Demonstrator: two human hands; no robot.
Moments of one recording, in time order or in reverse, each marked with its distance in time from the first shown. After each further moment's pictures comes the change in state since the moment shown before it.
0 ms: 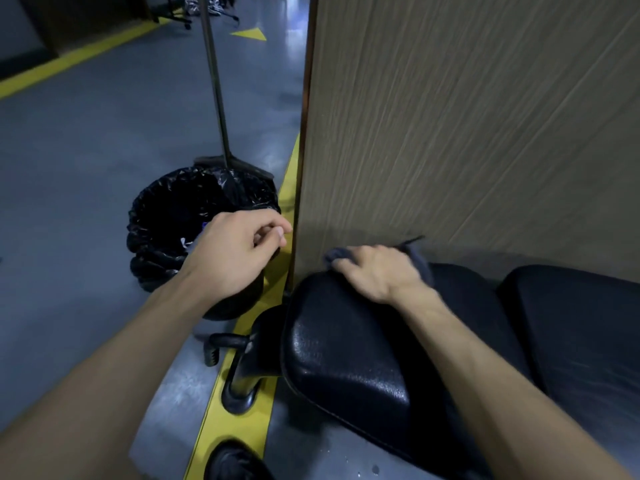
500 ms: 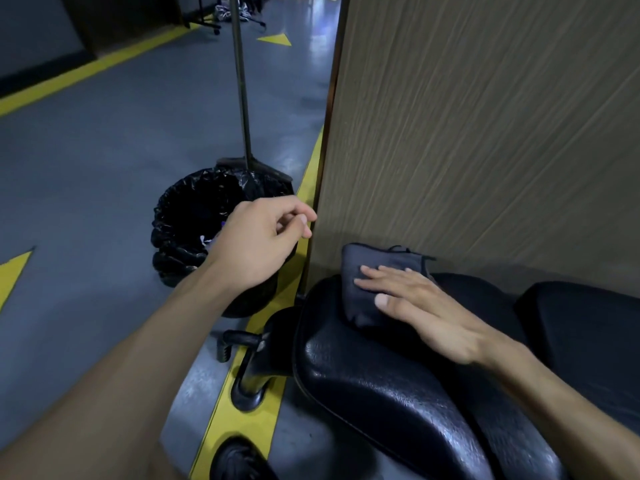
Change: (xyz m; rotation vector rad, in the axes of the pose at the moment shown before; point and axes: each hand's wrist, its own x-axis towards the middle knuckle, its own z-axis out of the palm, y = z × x) left_hand 0.003 0.020 -0.007 -0.091 0.071 -0.038; right_hand -0.069 0.034 -0.021 0.473 -0.120 -0.362
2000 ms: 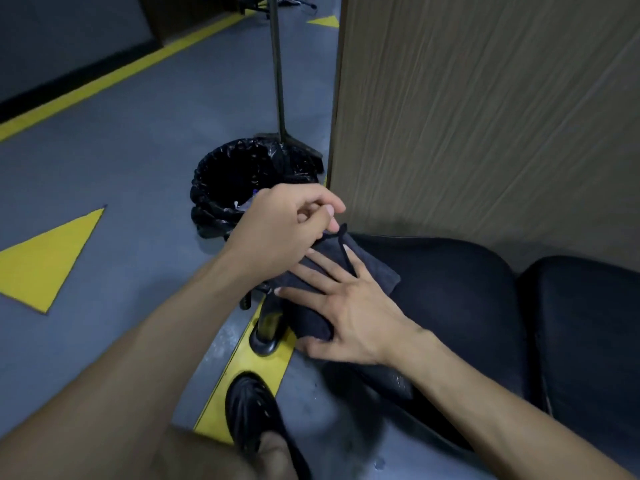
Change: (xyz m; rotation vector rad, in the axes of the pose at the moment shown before) left_hand -0.076 0.071 0.027 -0.049 0.046 -0.065; right_hand -0.019 -0.033 0.085 -0.518 0.069 -0.512
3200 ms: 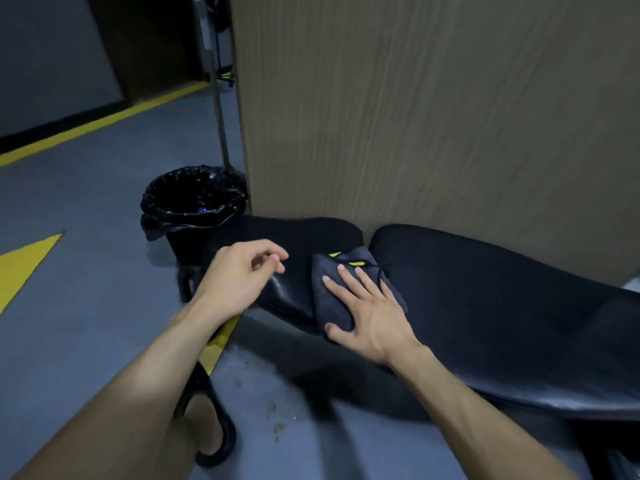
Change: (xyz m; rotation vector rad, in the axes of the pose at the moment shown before) left_hand -0.162 0.108 0.111 0.121 0.041 -0.023; right_hand -0.272 0.003 -0.040 -0.010 0.004 0.525
